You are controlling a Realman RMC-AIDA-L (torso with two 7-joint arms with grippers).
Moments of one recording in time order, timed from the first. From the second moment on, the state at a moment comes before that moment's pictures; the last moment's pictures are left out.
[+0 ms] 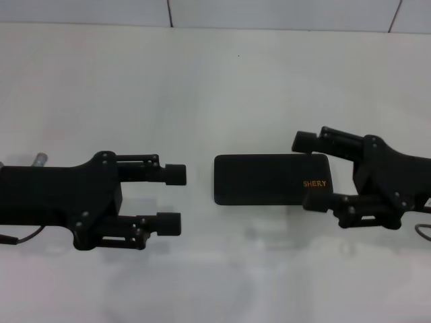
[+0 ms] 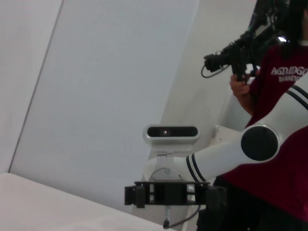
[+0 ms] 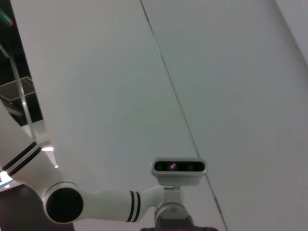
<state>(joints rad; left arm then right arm) -0.41 -1.92 1.17 0.65 1.45 1.95 -1.41 0.55 2.03 -0.89 -0.34 -1.58 -1.96 1.16</state>
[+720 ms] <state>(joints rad) -0.40 -1.92 1.15 0.63 1.45 1.95 -1.40 0.55 2.03 -0.96 -0.32 -1.54 -1.96 1.17</state>
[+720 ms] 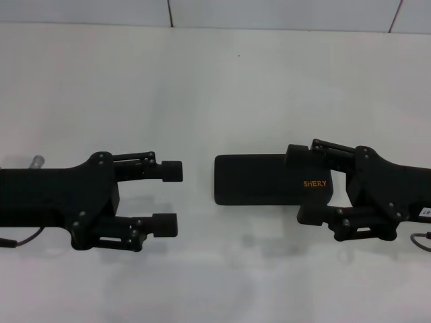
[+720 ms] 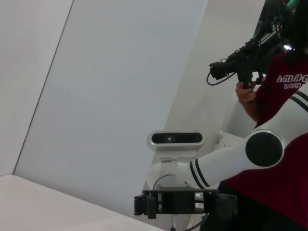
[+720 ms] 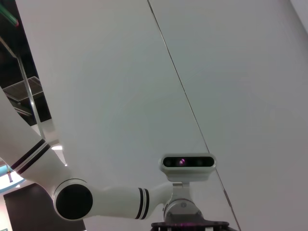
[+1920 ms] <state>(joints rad) -0.38 -1.93 1.15 0.63 1.45 1.95 -1.39 0.55 2.03 -0.97 -0.31 -1.54 -1.96 1.17</state>
